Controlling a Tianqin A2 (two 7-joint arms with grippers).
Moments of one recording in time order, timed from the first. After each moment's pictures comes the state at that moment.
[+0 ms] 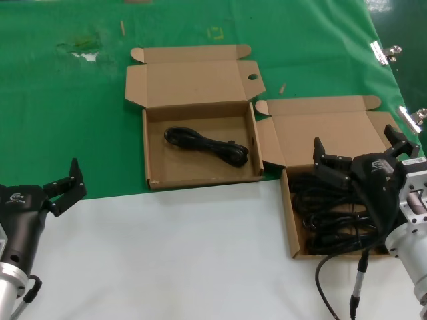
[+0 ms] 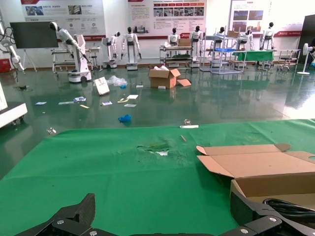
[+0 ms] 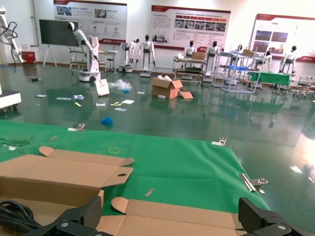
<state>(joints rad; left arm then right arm) 0.00 -0.30 1.60 -1.60 -1.80 0.00 0.00 0.02 0.30 -1.61 1.58 1.78 -0.01 -0.01</state>
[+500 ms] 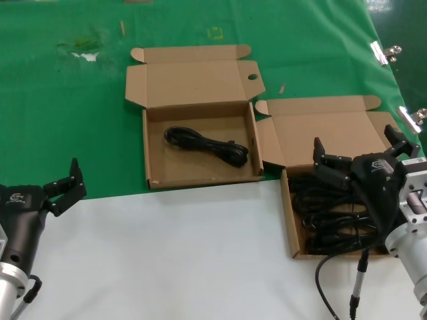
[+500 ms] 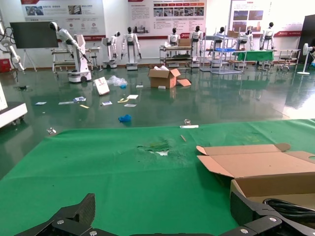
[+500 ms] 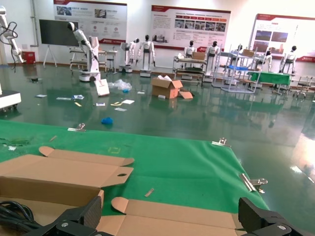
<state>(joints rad) 0.00 -0.30 1.60 -1.60 -1.80 0.00 0.00 0.02 0.30 -1.61 1.58 1.78 -0.01 -0.01</state>
